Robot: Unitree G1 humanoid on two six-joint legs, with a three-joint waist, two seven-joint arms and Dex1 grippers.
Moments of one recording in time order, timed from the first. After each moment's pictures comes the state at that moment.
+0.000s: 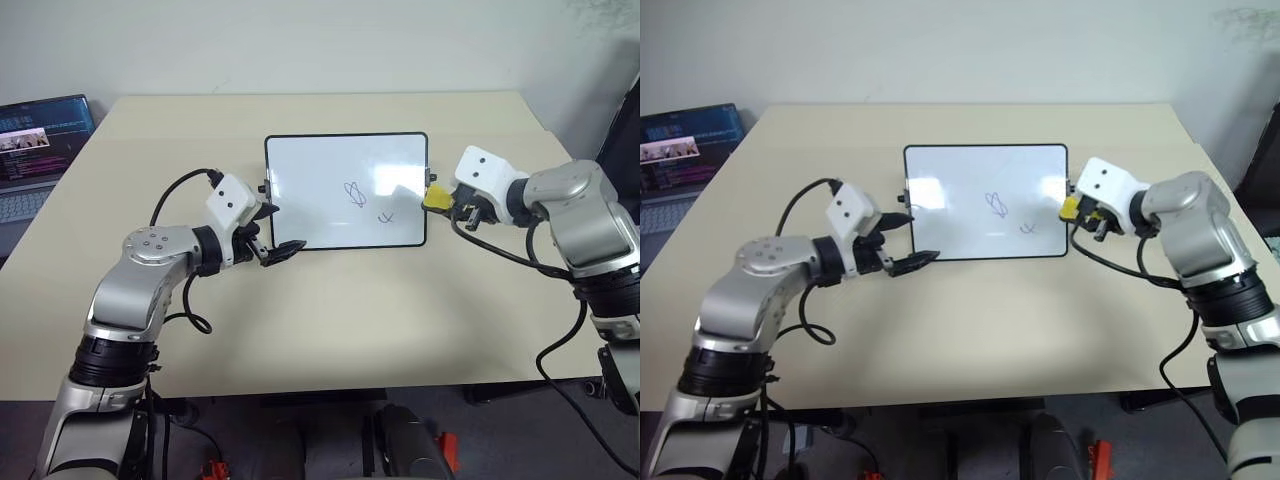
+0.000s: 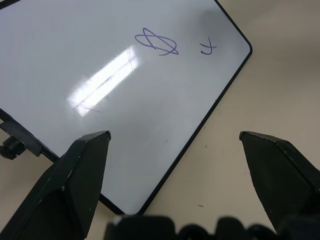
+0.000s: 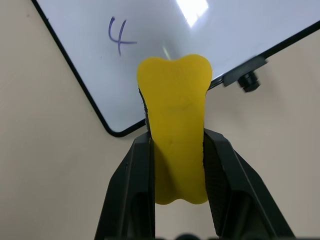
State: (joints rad) left arm -0.51 0.69 -0.01 -0.14 -0.30 0.60 -0.84; right arm -0.88 -0.79 0.30 0.07 -0.14 0.69 1.02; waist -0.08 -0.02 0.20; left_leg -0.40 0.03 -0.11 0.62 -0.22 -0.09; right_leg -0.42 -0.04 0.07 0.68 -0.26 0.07
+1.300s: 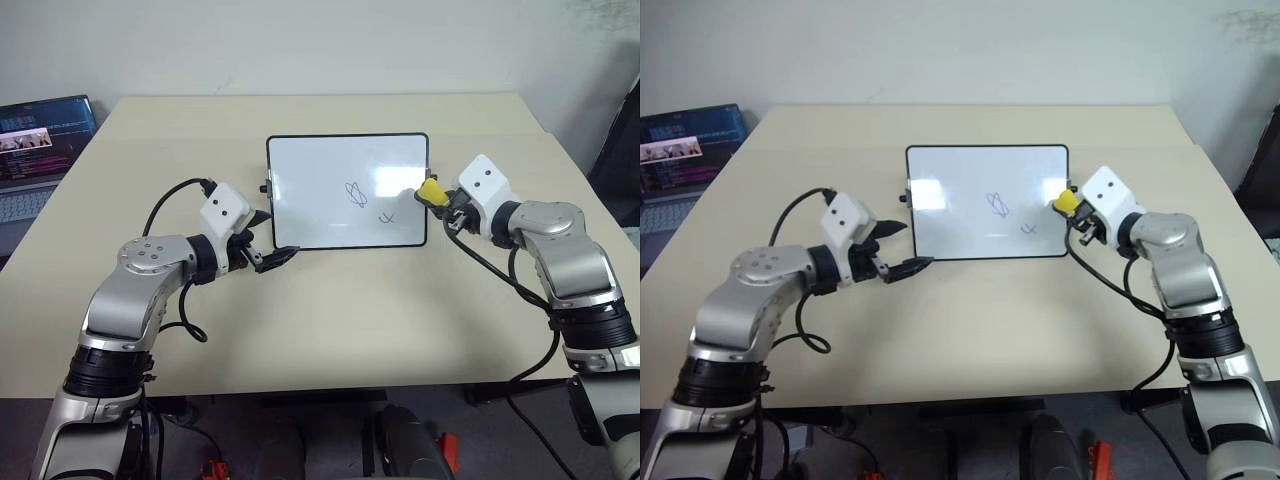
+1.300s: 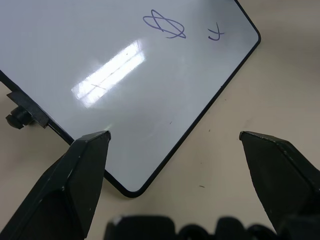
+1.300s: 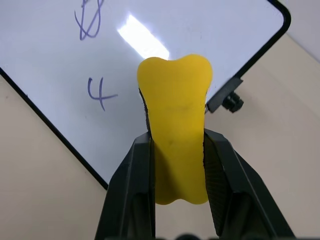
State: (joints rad) left arm -0.47 0.69 0.01 -0.15 -0.30 0.60 -0.81; right arm -0.70 -0.60 0.10 0.00 -0.01 0.63 0.71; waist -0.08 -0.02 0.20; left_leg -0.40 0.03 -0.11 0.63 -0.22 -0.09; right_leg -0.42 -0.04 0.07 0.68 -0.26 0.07
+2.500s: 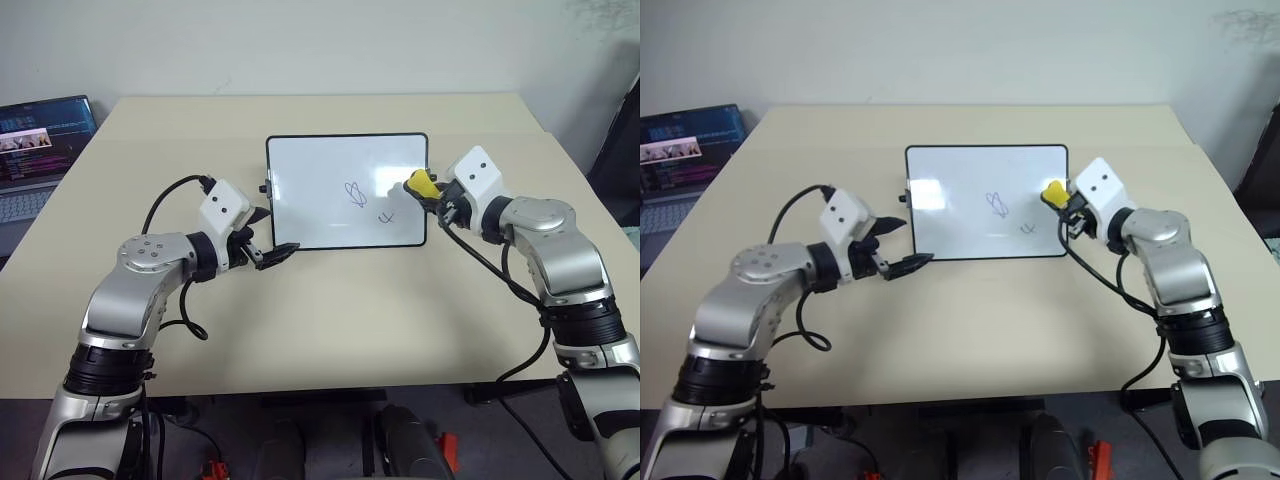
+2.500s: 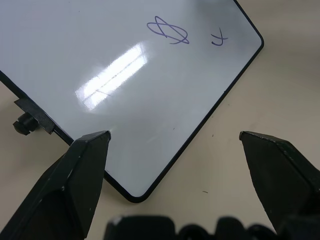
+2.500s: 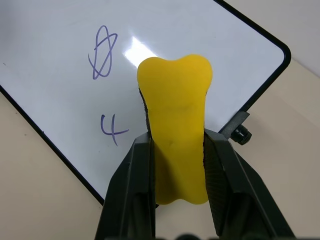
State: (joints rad) left arm -0.48 0.69 0.01 -0.15 -0.31 0.60 -0.80; right arm -0.72 -0.57 0.10 0.00 0.04 0.62 0.68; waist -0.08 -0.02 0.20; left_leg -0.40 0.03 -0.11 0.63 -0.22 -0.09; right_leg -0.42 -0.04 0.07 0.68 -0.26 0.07
